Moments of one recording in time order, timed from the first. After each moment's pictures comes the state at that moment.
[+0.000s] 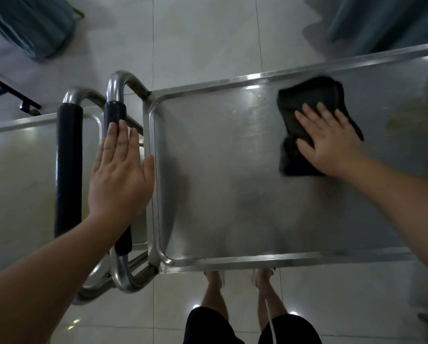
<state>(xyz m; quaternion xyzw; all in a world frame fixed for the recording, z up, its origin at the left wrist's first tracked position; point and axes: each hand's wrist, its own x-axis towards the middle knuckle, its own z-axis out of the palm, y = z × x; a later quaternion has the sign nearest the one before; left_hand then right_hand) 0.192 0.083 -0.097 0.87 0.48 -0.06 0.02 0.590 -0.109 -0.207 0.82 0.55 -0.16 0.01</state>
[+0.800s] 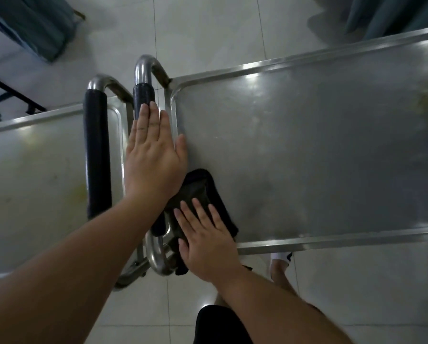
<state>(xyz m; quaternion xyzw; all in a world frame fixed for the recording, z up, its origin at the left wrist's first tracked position) 0.190 0.086 -0.100 0.89 0.46 -0.04 0.04 0.180 -0.108 -0.220 0.75 0.61 -0.21 -0.11</state>
